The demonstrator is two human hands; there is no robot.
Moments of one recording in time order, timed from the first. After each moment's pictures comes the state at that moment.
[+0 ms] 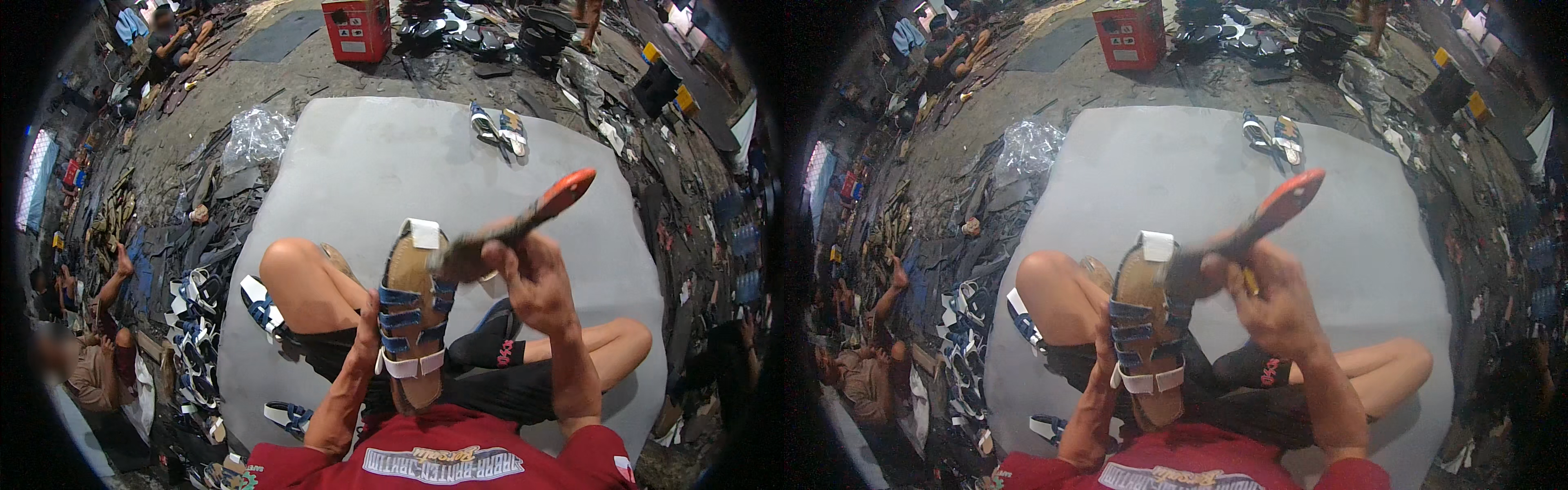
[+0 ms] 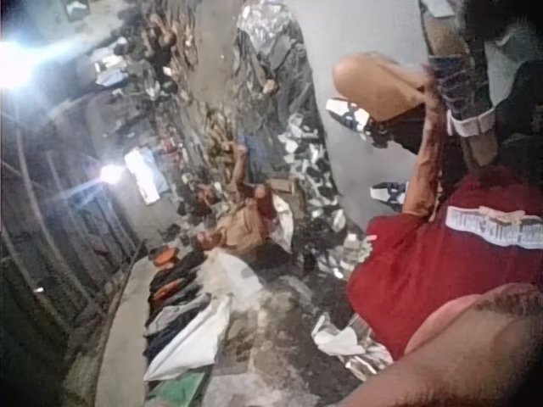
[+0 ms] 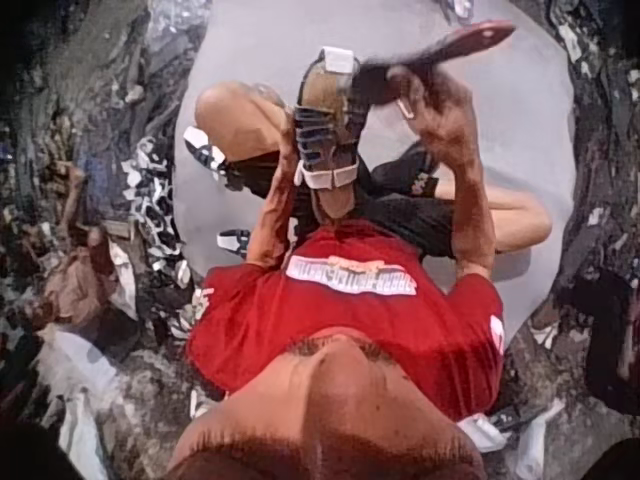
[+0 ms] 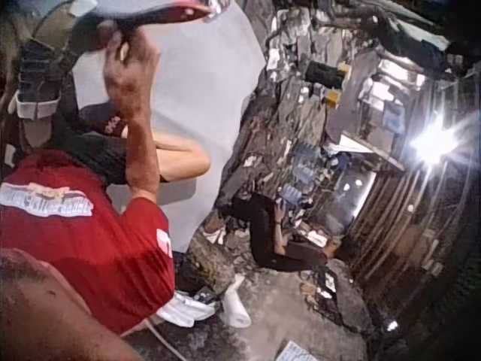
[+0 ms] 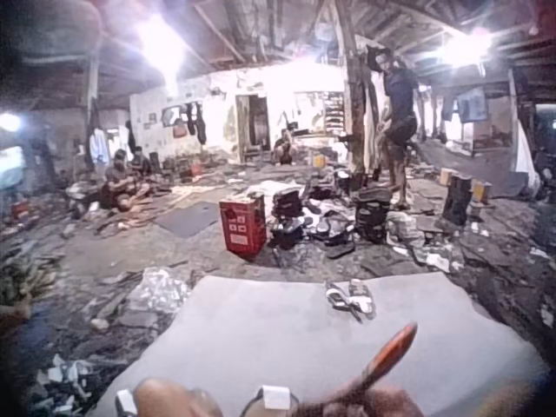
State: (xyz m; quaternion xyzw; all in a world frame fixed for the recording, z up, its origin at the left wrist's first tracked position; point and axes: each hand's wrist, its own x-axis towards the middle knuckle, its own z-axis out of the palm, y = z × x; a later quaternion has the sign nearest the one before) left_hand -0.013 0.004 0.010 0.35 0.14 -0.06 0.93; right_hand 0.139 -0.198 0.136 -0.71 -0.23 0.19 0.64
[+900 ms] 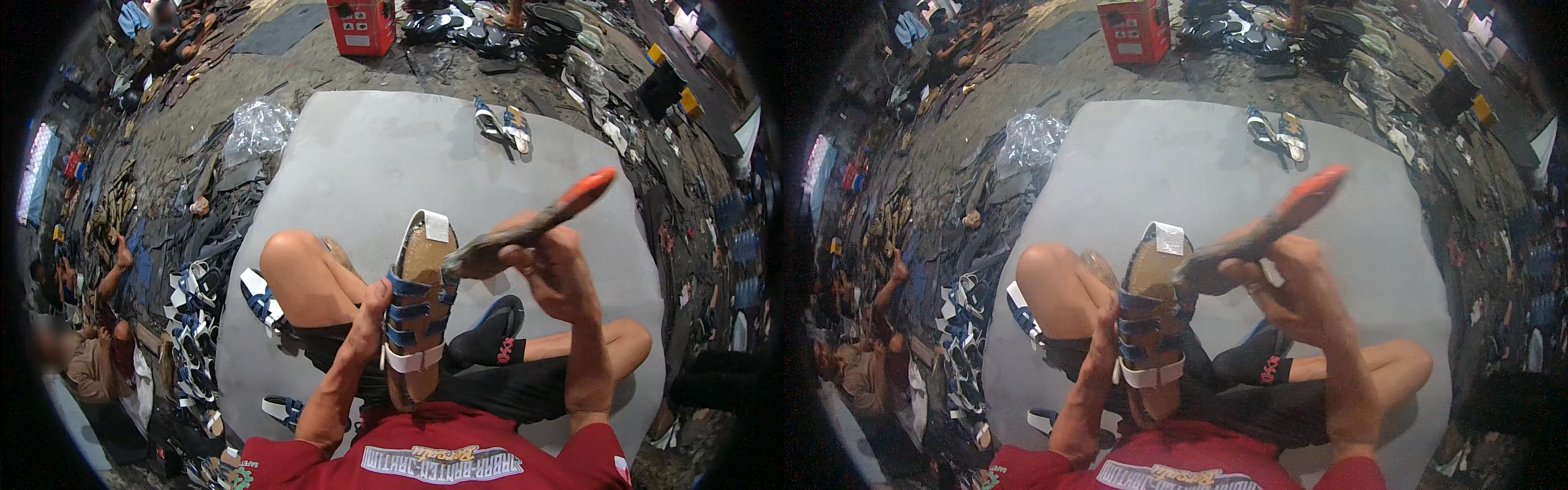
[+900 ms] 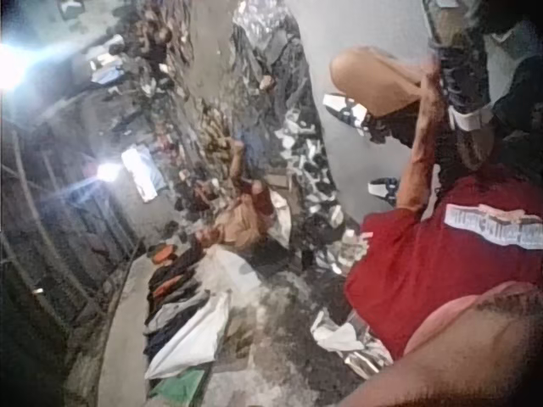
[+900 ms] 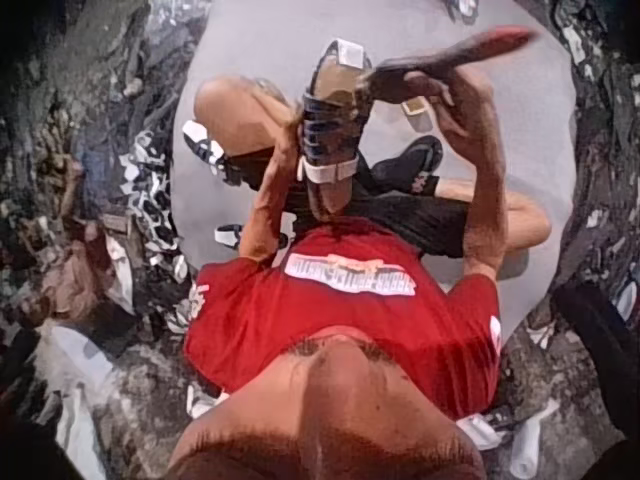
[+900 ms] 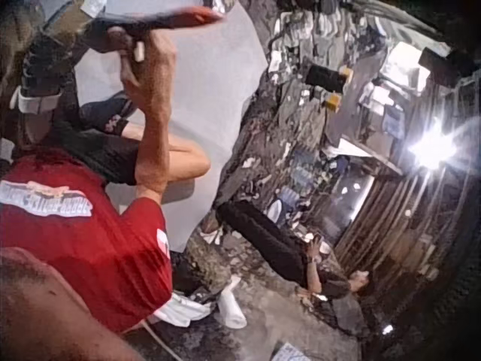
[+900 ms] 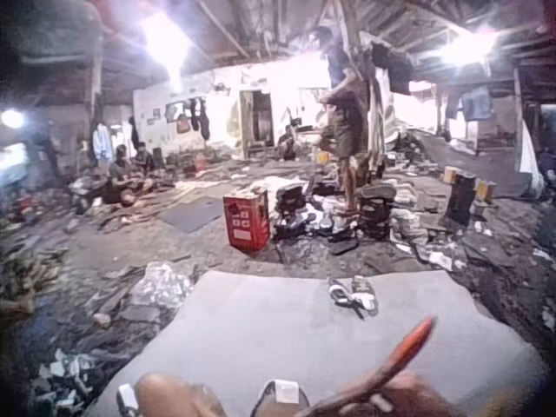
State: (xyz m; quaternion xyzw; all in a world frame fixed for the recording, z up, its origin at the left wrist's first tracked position) left_hand -0.005 0.011 0.041 0.44 0.11 -0.04 0.89; right_hand 0.165 -0.217 0.147 -0.75 -0.41 0.12 0.51
